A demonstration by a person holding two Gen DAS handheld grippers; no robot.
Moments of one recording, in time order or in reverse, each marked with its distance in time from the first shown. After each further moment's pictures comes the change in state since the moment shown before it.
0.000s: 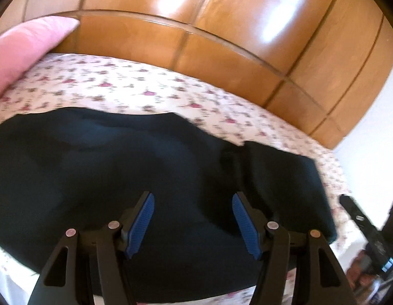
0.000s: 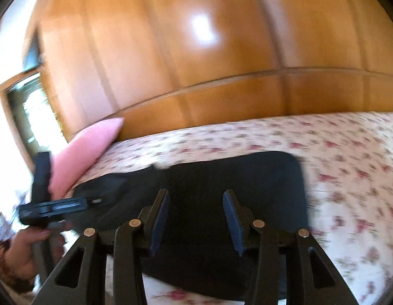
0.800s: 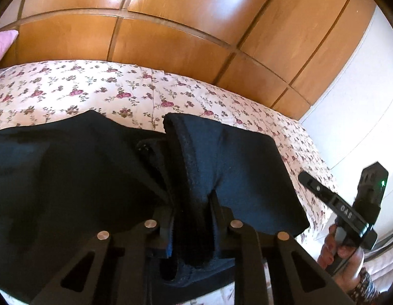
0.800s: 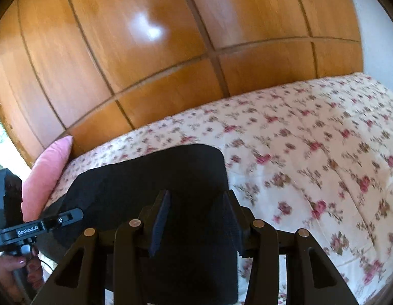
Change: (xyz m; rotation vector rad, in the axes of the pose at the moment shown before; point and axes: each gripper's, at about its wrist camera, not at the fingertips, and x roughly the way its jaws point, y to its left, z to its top) left arm 0.026 -0.057 0.004 0.154 0.120 -0.159; right arm 0.007 -0.052 0.005 0.120 0.034 -0.100
